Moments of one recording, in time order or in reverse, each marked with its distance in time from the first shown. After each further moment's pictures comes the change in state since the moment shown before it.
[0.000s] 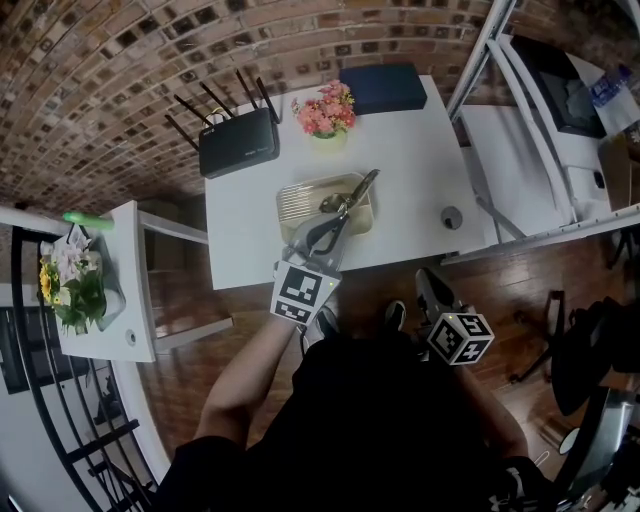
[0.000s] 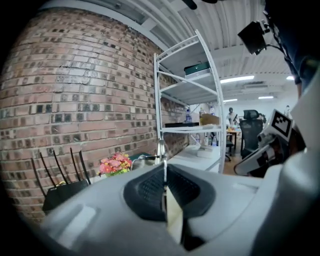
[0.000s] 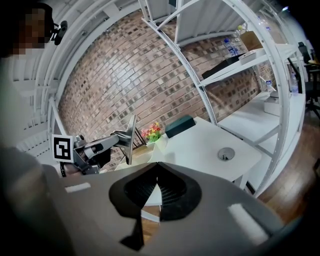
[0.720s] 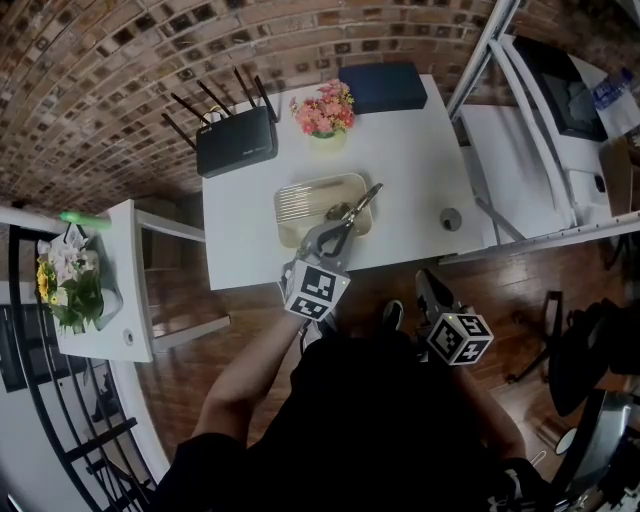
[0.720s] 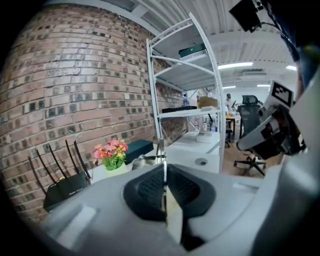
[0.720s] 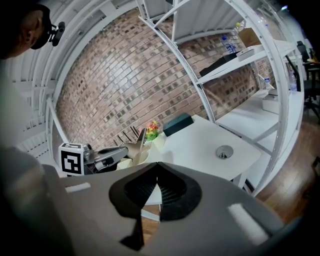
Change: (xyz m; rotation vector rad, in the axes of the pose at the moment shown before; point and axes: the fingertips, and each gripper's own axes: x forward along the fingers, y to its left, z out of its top) left arm 0.025 -0.012 -0.058 0.059 0.147 -0.006; right arm 0.004 -0.008 -0.001 0.017 0.019 -0.013
